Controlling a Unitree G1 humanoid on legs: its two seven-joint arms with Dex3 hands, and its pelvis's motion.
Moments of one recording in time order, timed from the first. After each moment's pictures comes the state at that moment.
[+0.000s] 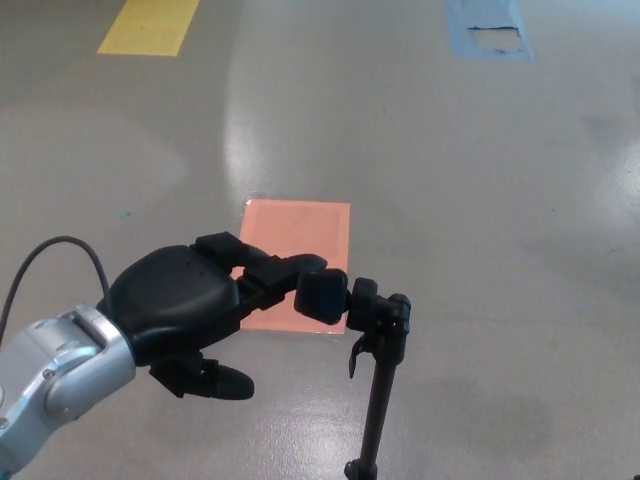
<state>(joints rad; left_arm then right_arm) -0.38 0.68 -0.36 0.16 0.75 -0.49 -0.16 -0.40 -0.48 0.14 1.30 -0.29 -0.10 0.30</state>
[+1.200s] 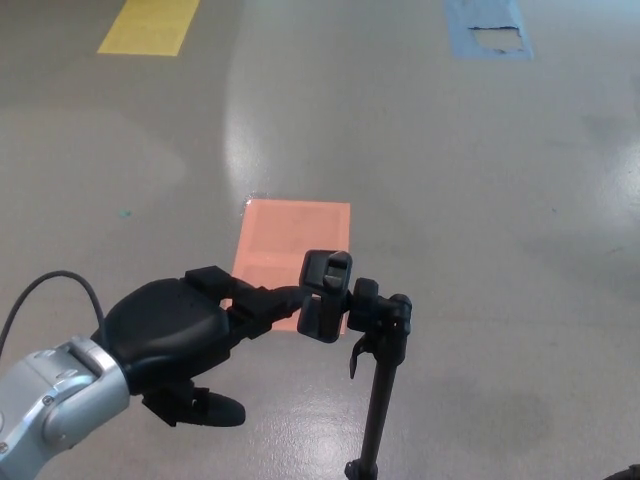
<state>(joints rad) -0.34 0.68 -0.38 0.21 0.76 -0.49 -0.12 -0.42 -0.48 0.14 1.31 -0.29 -0.10 0.31</state>
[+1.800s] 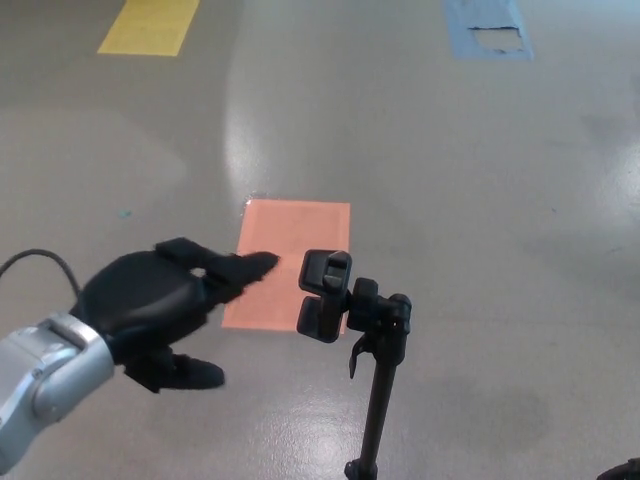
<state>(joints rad) -0.41 0.68 -0.36 0.36 0.80 -0.41 -0.08 -0.43 -0.48 0.14 1.31 -0.29 -0.10 0.31</state>
